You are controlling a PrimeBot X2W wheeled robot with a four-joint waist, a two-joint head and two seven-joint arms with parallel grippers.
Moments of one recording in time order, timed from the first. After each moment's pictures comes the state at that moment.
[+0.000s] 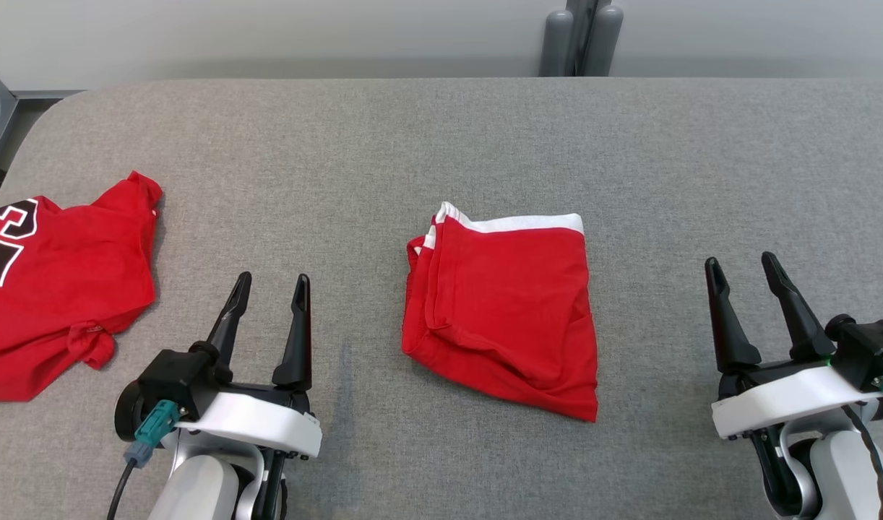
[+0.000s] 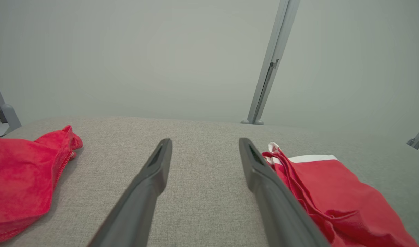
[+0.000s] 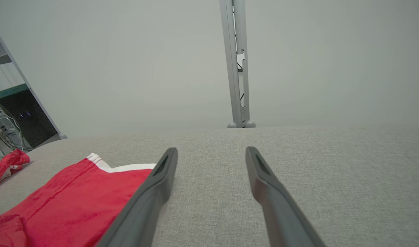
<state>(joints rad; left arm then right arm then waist) -0.19 0.10 -0.22 0.23 -0.35 0.04 -0.26 -0.22 -0.13 0.08 0.25 0.31 0.13 -0.23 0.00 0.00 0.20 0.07</state>
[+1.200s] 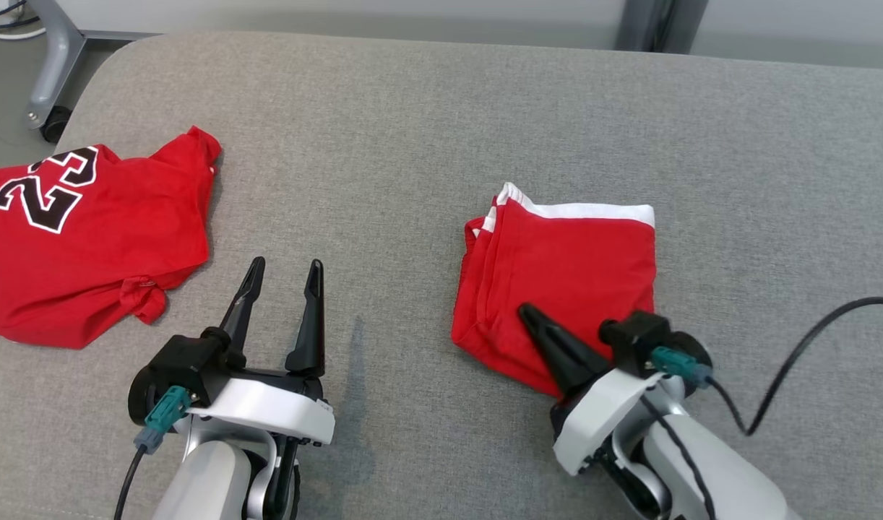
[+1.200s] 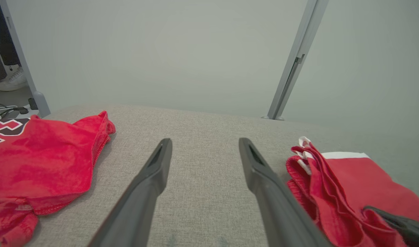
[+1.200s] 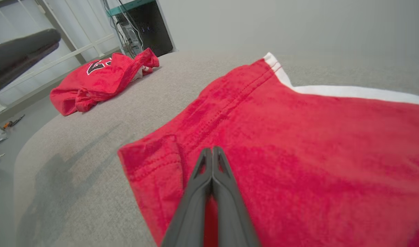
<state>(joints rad) -0.23 0.08 -0.25 0.24 -0.36 0.04 -0.26 -0.47 -0.11 0.64 0.53 0.44 0.13 -0.21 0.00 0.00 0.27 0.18</state>
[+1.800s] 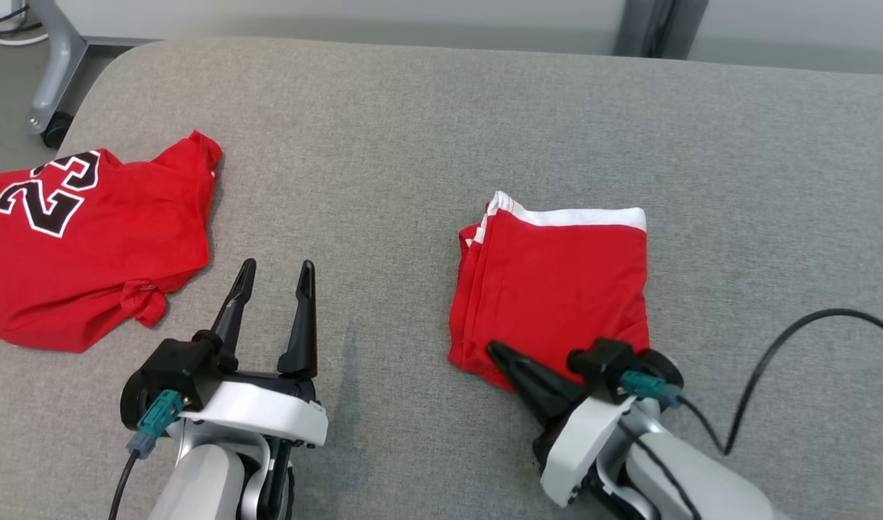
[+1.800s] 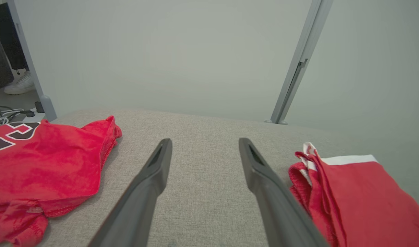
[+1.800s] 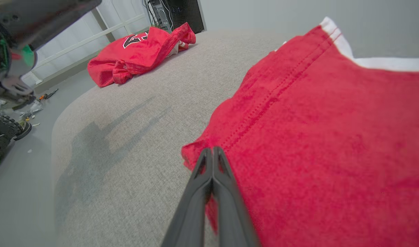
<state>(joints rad) -0.22 0.07 -0.22 0.23 -0.35 0.03 -0.26 -0.52 -0.15 0.90 0.57 0.56 0.13 -0.25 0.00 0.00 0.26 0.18</state>
